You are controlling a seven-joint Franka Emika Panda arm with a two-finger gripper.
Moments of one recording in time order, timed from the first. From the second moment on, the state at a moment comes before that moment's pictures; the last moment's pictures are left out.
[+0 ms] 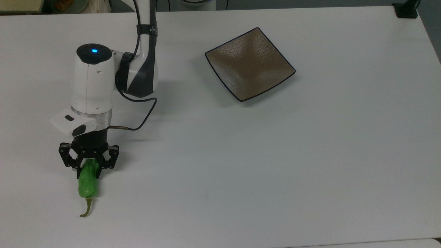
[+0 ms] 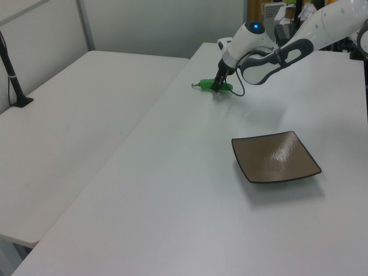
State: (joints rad) arm -0.20 0.85 0.01 -1.31 -0.28 2.78 -0.21
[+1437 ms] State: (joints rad) arm -0.11 0.34 0.21 -1.65 0.10 2.15 -0.15
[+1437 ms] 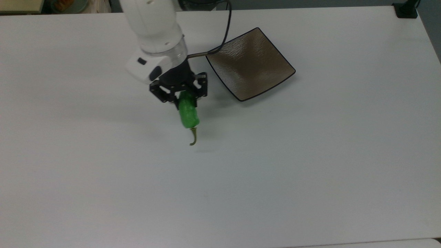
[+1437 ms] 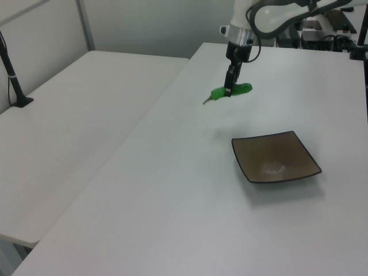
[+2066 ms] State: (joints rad) arm 0.04 0.12 0.21 -1.88 0.20 2.14 -0.06
